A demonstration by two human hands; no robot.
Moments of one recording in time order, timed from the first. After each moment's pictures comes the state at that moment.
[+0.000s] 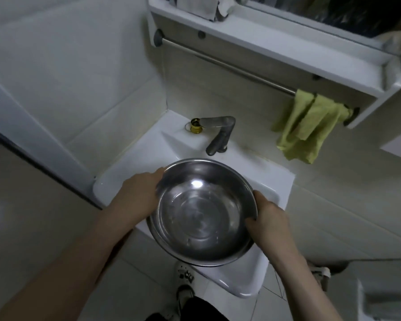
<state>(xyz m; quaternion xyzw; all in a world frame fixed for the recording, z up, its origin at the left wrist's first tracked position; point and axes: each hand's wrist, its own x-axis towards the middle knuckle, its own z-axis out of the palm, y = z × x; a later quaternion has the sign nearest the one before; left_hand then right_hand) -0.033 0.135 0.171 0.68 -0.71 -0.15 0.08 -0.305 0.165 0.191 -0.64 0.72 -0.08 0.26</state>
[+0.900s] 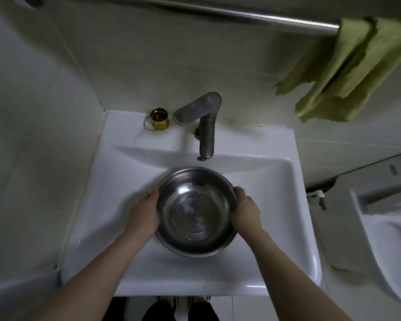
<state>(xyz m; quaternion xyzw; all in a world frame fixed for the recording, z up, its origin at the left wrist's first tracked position) 0.015 -0.017 -0.026 0.59 -0.73 -0.34 -0.01 -0.218 0.072 -0.010 -0.37 0.87 -0.09 0.32</state>
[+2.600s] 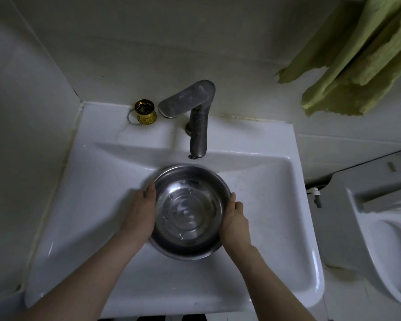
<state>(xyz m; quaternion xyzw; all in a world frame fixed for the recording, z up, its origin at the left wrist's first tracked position) -0.018 -0.027 -0.056 0.66 -0.67 -0.32 -0.01 -0.205 0.083 -0.050 -0.34 0.88 -0.05 0.32</state>
